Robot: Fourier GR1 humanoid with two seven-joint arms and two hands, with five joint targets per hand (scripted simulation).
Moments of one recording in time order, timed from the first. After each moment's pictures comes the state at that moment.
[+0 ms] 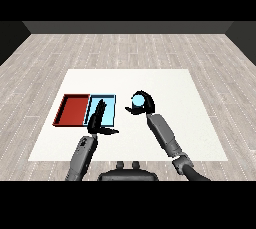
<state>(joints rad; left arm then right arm) -0.13 0.01 -0.16 -1.41 0.12 0.01 -0.35 -0.61 -0.01 0.18 -0.96 -0.22 -0.16 -0.41</state>
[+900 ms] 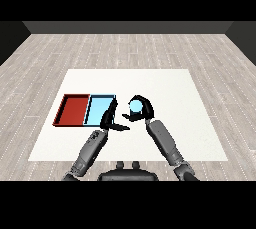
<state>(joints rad) -0.31 0.00 -0.32 -1.17 0.20 0.17 -0.37 -0.48 0.00 0.28 -1.20 -0.18 -0.19 -0.31</state>
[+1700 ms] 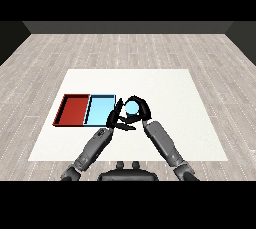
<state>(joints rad) -0.41 0.00 -0.43 -1.05 0.31 0.24 -0.40 -0.48 0.00 0.36 -1.27 -0.18 -0.22 -0.29</state>
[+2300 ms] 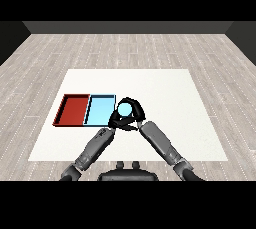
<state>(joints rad) -0.43 0.00 -0.48 -1.04 0.34 0.27 -0.41 -0.54 0.00 0.47 -1.25 -0.22 -0.29 -0.28</state>
